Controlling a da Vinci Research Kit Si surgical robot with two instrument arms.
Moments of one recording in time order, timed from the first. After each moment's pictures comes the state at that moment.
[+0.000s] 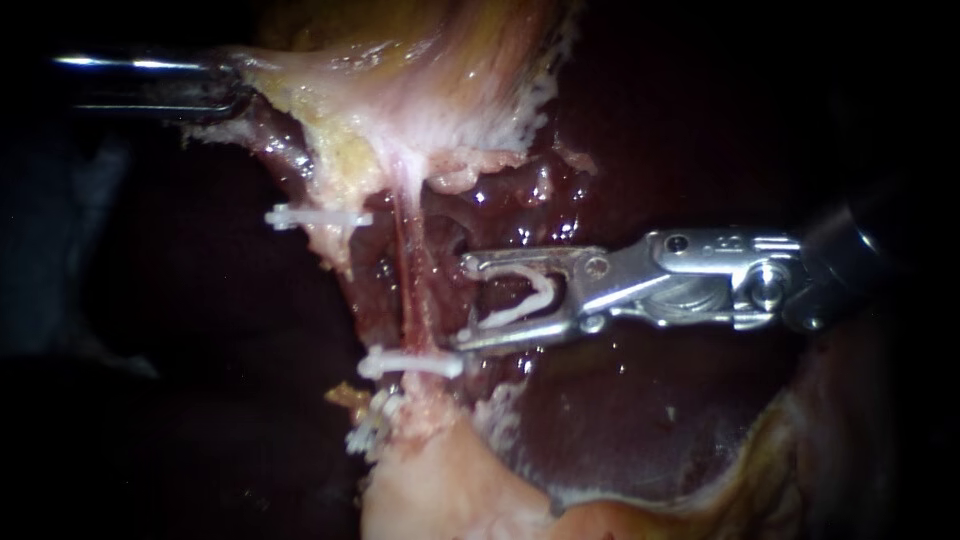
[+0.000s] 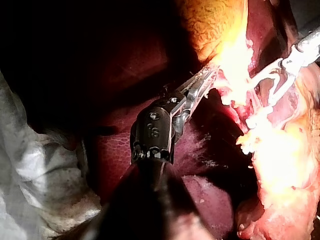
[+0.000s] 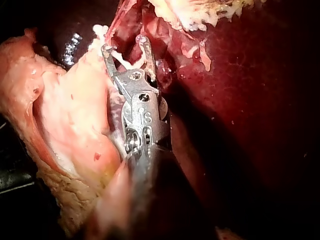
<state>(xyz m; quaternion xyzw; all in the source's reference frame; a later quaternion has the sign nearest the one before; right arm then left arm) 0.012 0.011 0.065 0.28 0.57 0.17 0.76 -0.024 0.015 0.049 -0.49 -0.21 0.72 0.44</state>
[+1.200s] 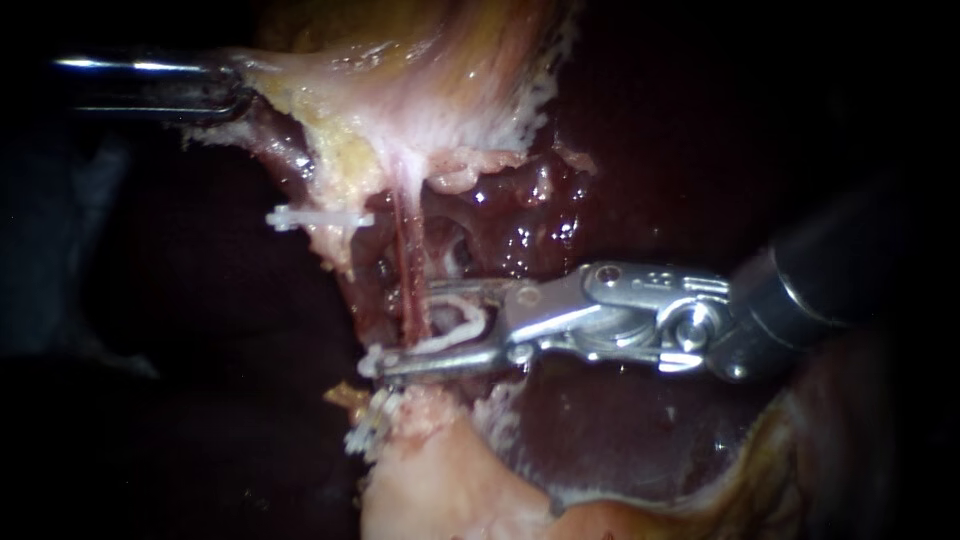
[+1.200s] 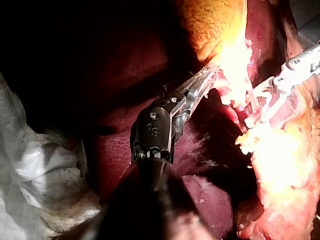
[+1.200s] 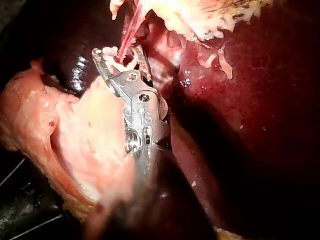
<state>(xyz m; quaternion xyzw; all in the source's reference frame) 0.019 0.008 0.066 0.33 0.56 0.20 0.73 -0.024 0.015 0.049 -0.49 -0.21 0.72 0.44</state>
